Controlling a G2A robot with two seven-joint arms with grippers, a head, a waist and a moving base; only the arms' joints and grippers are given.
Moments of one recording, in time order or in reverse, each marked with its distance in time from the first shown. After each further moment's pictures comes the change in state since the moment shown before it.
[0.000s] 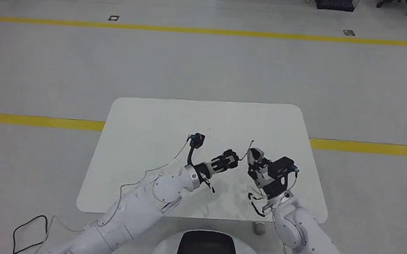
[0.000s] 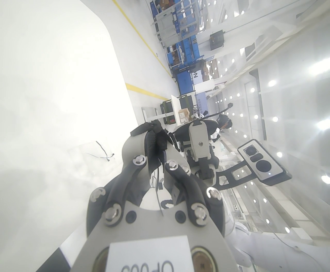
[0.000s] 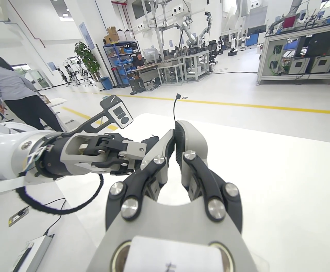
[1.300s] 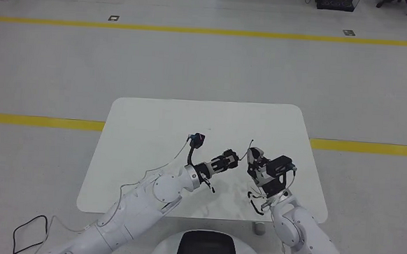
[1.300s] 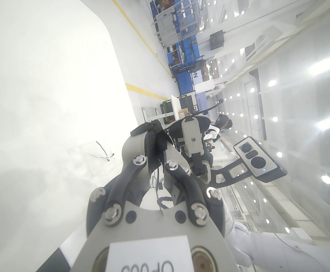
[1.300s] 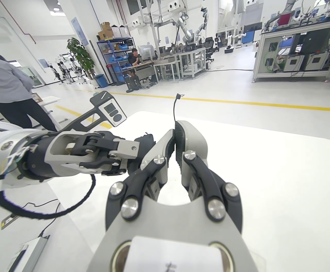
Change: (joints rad) left arm 0.000 0.000 0.000 0.000 0.000 0.000 0.000; right arm 0.020 -0.008 -0.011 0.027 0.000 0.021 0.016
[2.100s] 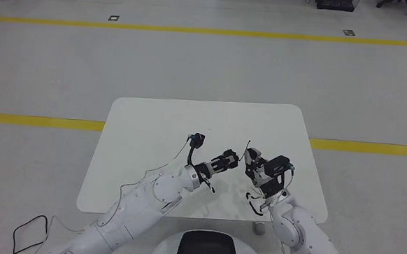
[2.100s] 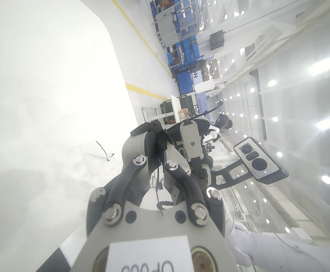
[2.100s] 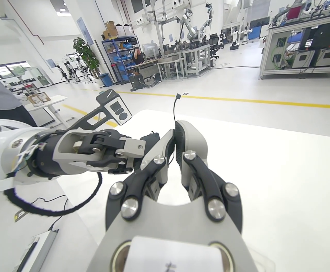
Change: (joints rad) left arm 0.000 0.000 0.000 0.000 0.000 0.000 0.000; right arm 0.001 -0.002 -0.005 -0.004 0.013 -0.028 0.016
